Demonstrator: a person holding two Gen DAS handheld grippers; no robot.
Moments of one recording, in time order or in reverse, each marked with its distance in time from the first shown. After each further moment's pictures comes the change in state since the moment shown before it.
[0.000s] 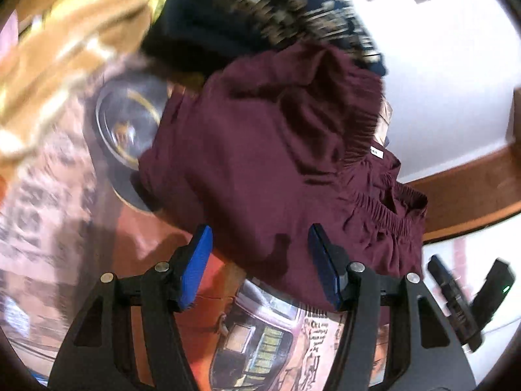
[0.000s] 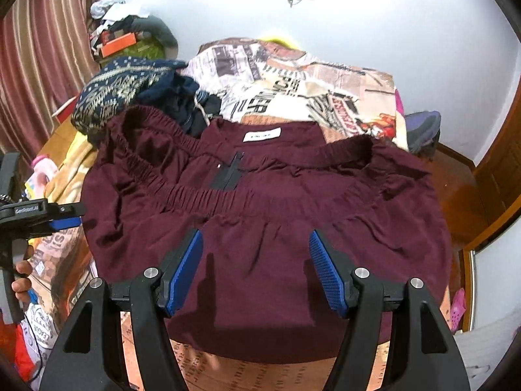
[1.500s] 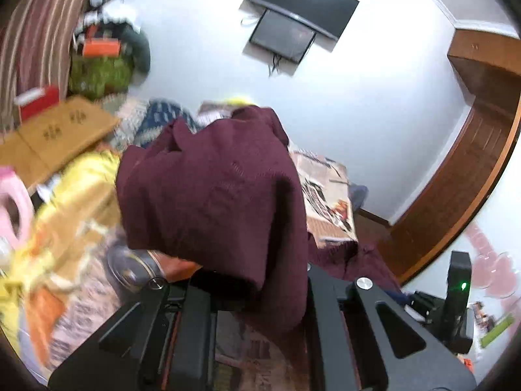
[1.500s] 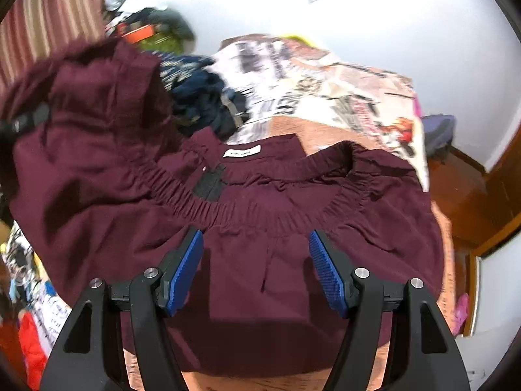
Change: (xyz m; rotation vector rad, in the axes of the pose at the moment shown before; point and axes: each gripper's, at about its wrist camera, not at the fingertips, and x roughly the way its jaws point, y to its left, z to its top) left arm -0.146 -0.166 -0.061 0.437 -0.521 0.068; right arm -0.012 0.029 0.012 -0.044 0.049 0.077
